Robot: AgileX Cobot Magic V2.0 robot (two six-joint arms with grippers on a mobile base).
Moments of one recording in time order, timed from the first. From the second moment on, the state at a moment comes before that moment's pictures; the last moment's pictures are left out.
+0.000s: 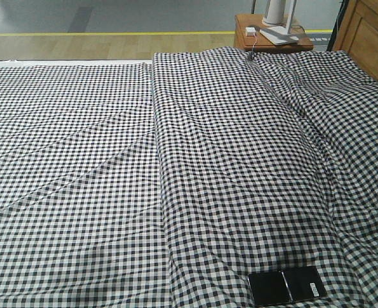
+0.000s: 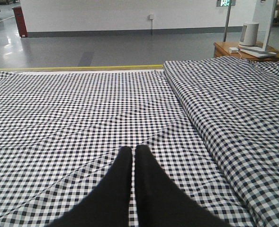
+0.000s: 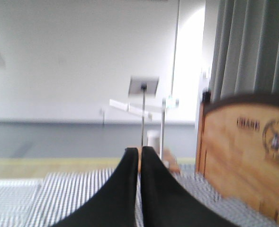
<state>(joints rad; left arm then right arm) 0.06 -0.02 0.03 -0.13 0.23 0.14 -0.08 0.49 -0.69 -0.01 0.14 -0.03</state>
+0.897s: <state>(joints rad) 0.06 -0.02 0.03 -0.13 0.23 0.14 -0.08 0.76 -0.69 0.01 0.37 -0.03</state>
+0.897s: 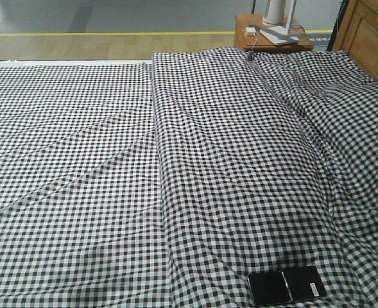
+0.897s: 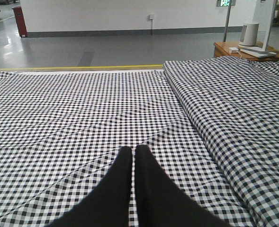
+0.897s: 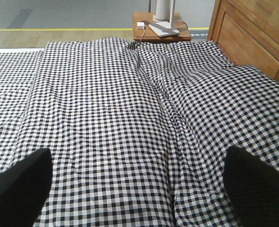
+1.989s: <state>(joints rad) 0.06 -0.02 0.03 -0.13 0.23 0.14 -0.20 1.32 -1.10 0.09 0.88 -0.07</state>
